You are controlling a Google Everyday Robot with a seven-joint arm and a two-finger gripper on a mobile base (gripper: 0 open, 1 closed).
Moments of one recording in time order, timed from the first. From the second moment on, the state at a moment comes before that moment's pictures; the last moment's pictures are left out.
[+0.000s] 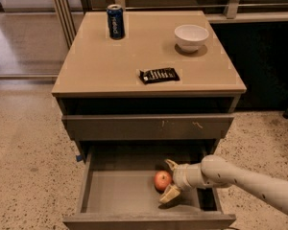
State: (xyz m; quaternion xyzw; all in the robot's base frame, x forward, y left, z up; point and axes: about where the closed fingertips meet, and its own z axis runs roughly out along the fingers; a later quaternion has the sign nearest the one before) arm 0.524 -0.085 0.384 -0.58 0.71 0.22 0.33
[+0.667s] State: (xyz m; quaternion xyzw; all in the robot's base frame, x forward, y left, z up) arm 0.525 -0.082 0.371 -0.58 0.72 0.22 0.32
